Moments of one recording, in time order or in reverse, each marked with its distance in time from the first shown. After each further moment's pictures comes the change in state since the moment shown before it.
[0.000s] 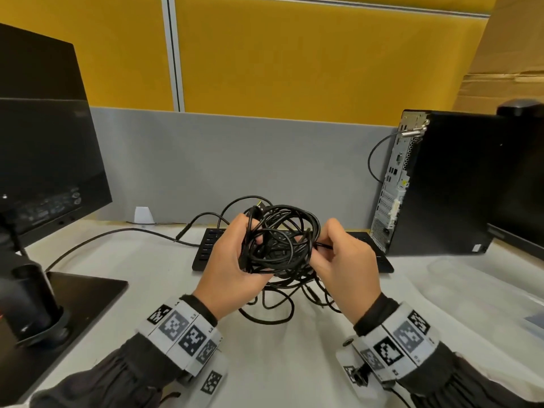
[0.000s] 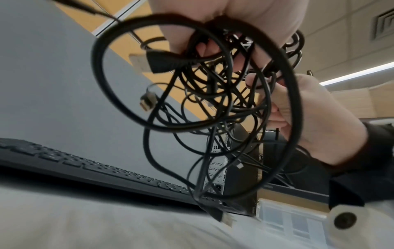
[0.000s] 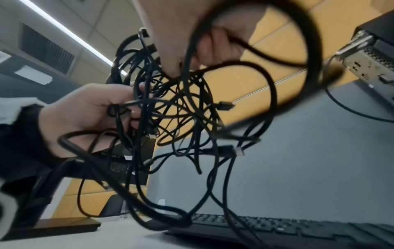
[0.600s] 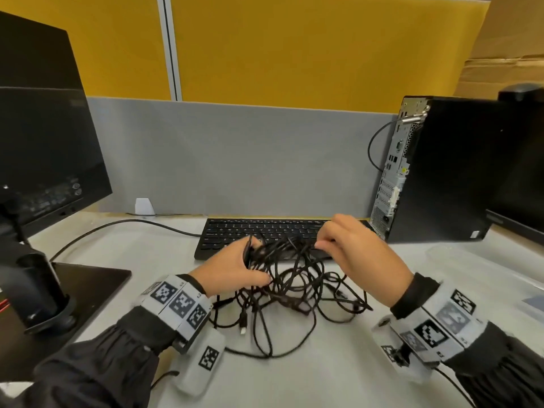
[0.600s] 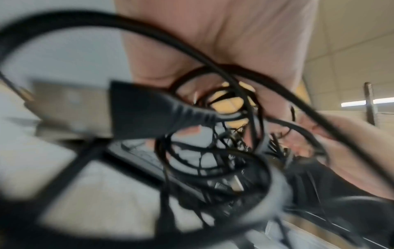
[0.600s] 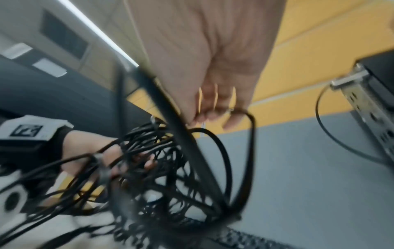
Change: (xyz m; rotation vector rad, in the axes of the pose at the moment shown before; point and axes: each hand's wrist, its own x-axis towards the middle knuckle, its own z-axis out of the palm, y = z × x) left_hand 0.002 -0.028 -0.014 0.228 -0.511 -0.576; right_hand 0.005 0.022 -0.029 -0.203 -0.549 -0.042
